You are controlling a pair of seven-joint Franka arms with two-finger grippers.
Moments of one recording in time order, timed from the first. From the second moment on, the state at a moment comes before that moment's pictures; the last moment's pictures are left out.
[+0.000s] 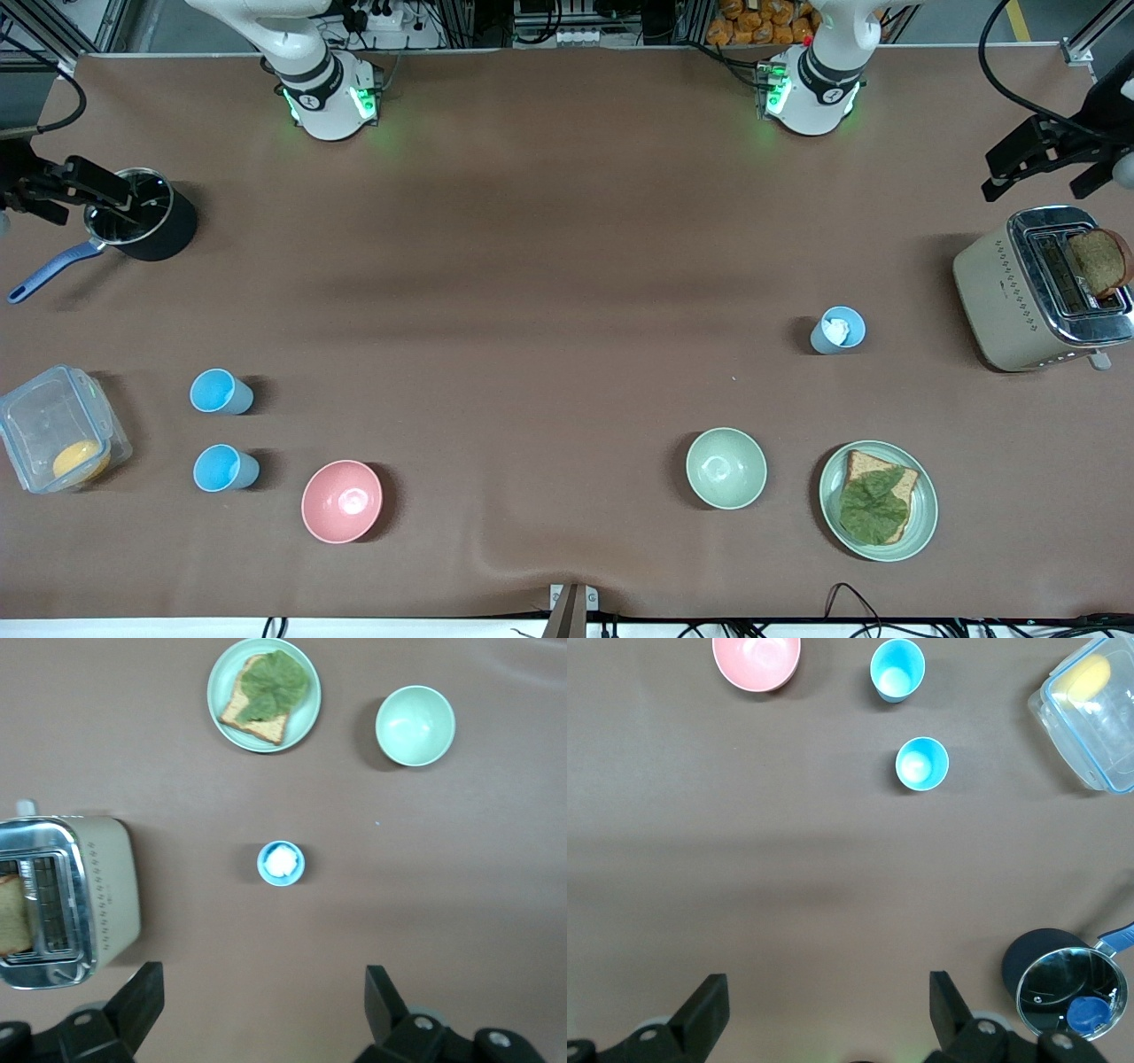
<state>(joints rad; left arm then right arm) 0.11 -0.07 -0.18 -1.52 -0.04 1.51 -0.09 -0.06 -0.03 0.00 -1.57 0.07 1.48 -0.04</state>
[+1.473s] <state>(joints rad) 0.16 0.24 -0.18 -2.00 -0.02 2.13 -0.08 -0.11 0.33 -0.08 -1.62 0.01 1.63 -0.05</state>
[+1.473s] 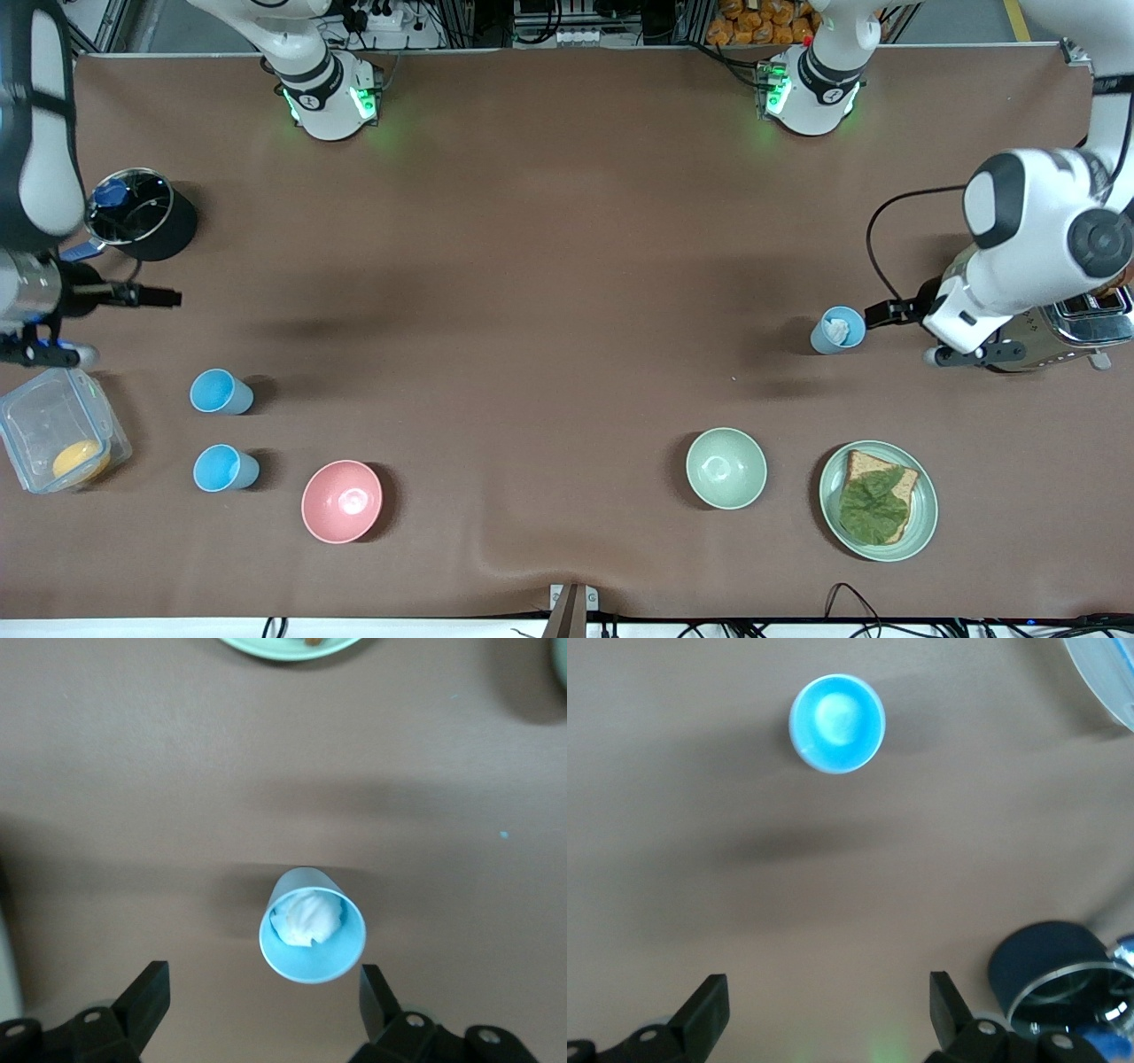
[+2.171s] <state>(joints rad) 0.18 0.39 -0.18 -2.02 -0.02 2.21 -0.08 -0.16 0.56 -0.09 -1.61 0.08 2.02 -0.32</state>
